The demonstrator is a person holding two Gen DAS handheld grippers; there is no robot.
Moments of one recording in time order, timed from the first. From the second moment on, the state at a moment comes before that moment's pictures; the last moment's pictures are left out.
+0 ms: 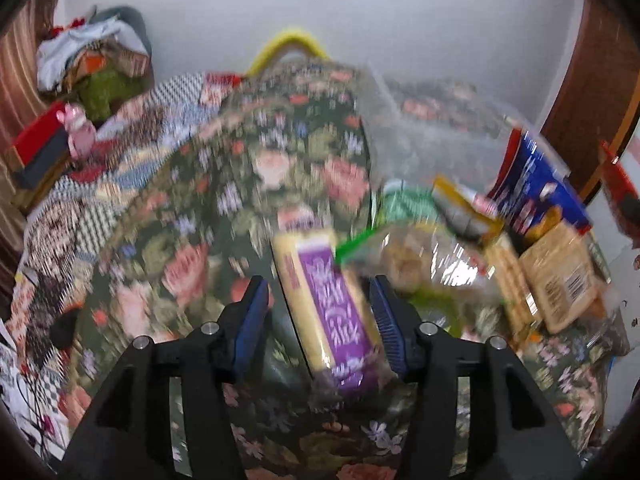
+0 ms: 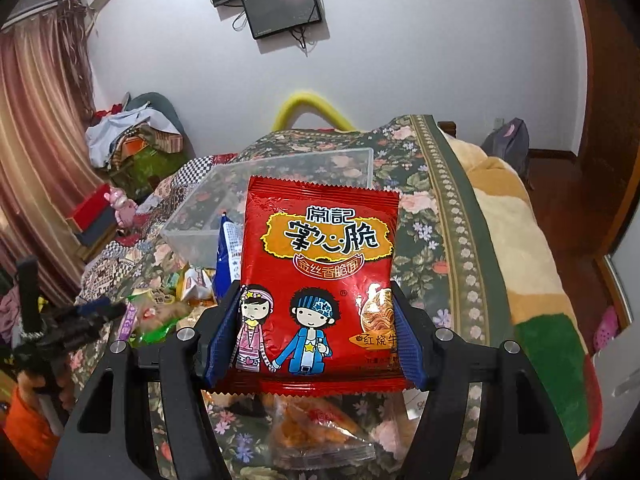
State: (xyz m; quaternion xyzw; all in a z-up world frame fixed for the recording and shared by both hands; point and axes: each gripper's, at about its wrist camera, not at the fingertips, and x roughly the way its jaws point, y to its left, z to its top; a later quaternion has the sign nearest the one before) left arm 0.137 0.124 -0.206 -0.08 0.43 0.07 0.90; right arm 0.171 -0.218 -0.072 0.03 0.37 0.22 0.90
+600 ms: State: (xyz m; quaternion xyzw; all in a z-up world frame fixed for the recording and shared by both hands) left arm 0.146 0.140 -0.208 -0.07 0.41 0.09 0.90; right arm 0.177 -0.223 -0.070 0.04 0.38 0.21 0.90
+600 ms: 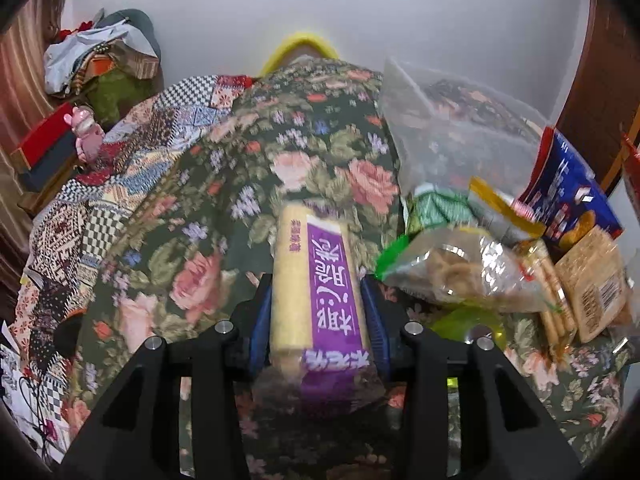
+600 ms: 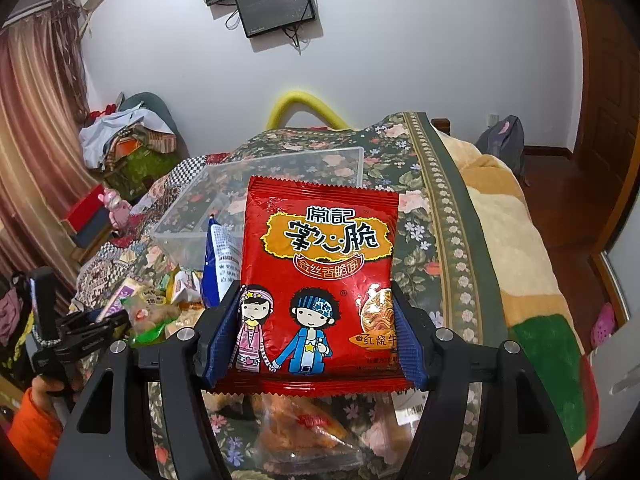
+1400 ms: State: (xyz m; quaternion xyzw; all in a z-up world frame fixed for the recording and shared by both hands) left arm 0.241 0.093 -0.104 -0.07 0.32 -0.01 0.94; right arm 0.235 -0.172 -0.043 -0.01 0.33 0.22 0.92
